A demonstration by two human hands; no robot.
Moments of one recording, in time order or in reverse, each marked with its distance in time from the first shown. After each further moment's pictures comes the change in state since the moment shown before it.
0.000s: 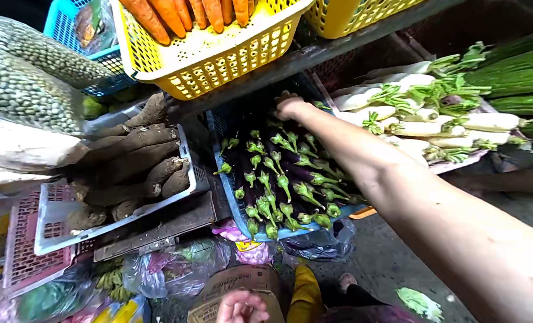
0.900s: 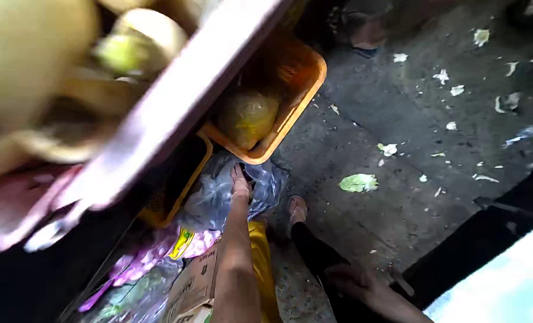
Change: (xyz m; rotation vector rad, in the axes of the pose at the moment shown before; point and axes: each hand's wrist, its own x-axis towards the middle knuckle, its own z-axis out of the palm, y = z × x) left_hand 0.235 -0.578 0.045 1.866 -0.585 -0.708; right_hand -0.473 0.378 0.440 1.410 -0.484 0.718
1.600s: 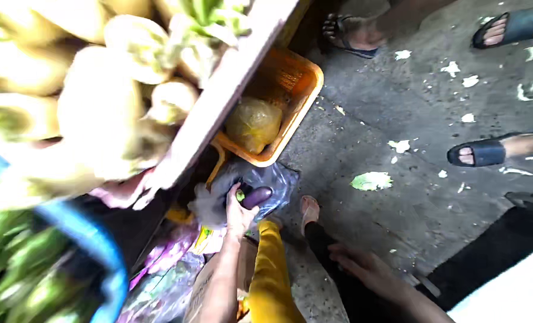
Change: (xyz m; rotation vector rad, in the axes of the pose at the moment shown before) left_hand -0.126 -0.046 -0.051 -0.406 0.325 0.296; right_hand -0.011 -0.023 0.012 0.030 0.166 -0.253
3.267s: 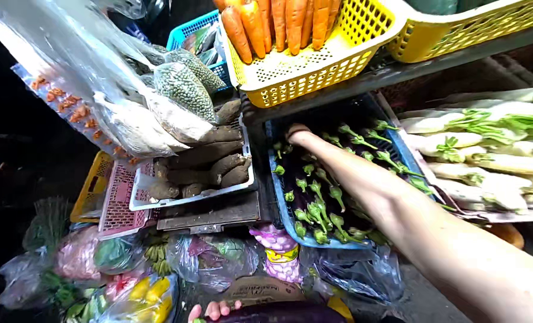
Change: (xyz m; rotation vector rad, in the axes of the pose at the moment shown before) left_hand -0.435 0.016 -0.337 -1.616 1.211 0.458; right_hand 0.015 -0.569 0.506 -1.301 -0.104 -0.614
